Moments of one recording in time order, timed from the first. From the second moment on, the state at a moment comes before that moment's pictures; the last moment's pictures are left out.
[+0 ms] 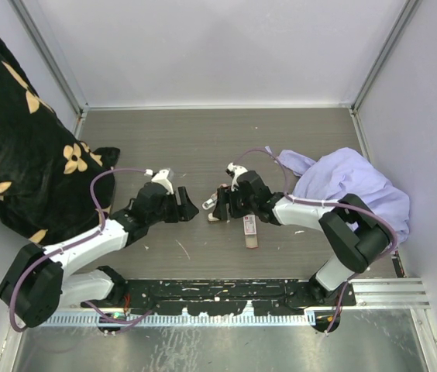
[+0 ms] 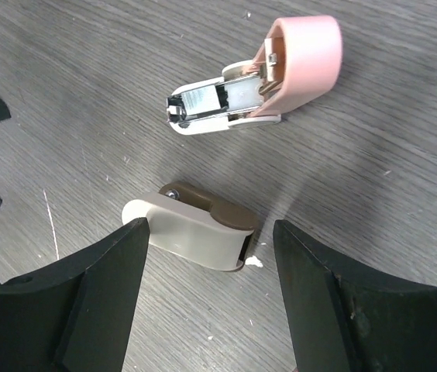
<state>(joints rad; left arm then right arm) -0.64 1.15 0.52 0.02 0.03 -0.64 0.70 1.58 0.74 0.12 -0.19 0.45</state>
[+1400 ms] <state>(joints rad) -0.47 1.37 0.50 0.28 0.07 -0.54 0.87 1.83 1.24 -0.28 0.17 0.16</state>
